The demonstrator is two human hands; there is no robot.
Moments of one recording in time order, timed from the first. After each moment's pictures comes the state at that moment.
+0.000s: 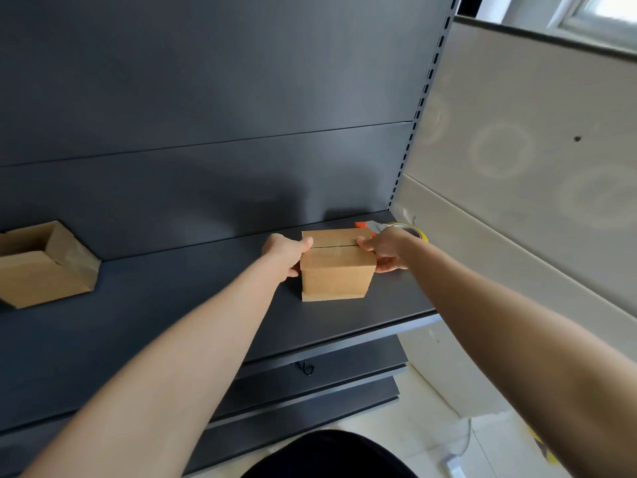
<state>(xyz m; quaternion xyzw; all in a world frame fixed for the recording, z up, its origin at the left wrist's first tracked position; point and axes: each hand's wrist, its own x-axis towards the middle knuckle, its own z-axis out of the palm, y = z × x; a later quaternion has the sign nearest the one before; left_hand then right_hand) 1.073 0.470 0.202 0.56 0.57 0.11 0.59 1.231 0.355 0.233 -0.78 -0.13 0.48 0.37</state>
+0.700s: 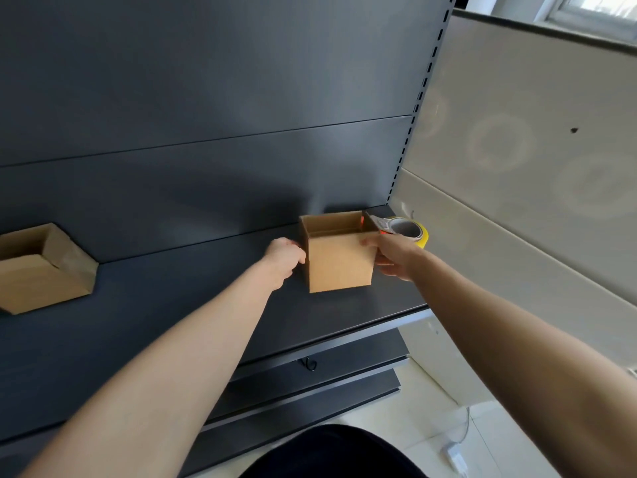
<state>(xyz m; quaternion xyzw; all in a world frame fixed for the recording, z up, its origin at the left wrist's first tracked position) 1.058 0.472 0.187 0.60 0.51 0.08 0.61 1.217 0.340 0.209 -0.77 -0.10 0.45 0.44</state>
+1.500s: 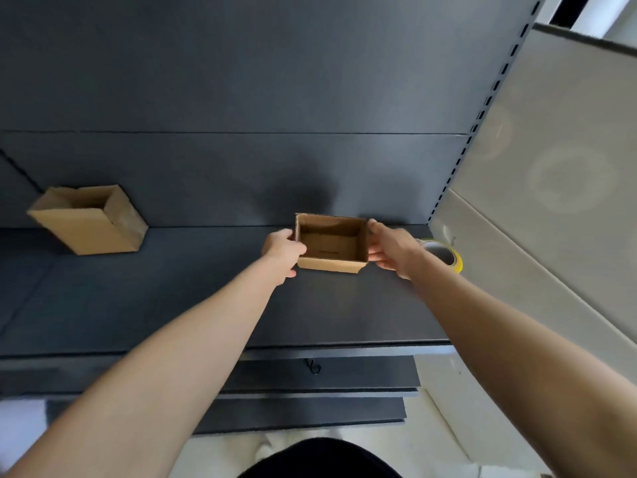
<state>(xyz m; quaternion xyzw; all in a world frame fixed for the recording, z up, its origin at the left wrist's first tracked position) 1.045 0.466 0.205 0.52 0.62 0.20 0.56 1.223 0.388 0.220 -0.76 -0.22 0.46 0.40</state>
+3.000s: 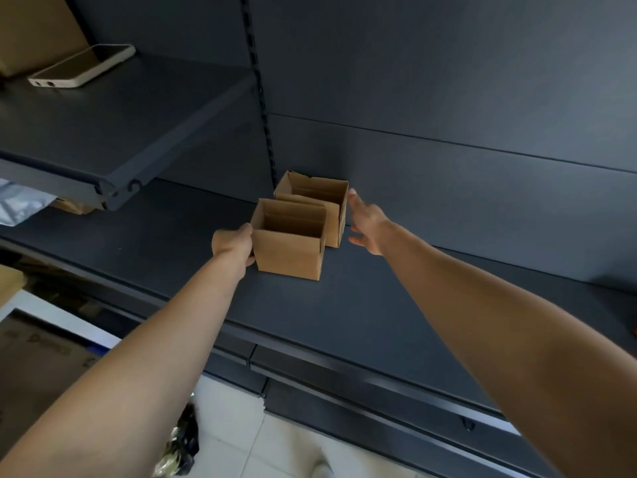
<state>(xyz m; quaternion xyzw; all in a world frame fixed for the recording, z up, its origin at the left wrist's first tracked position) 0.622 0.626 0.198 0.24 0.74 0.43 0.46 0.833 0.633 0.228 -0.67 -0.34 0.57 0.33</state>
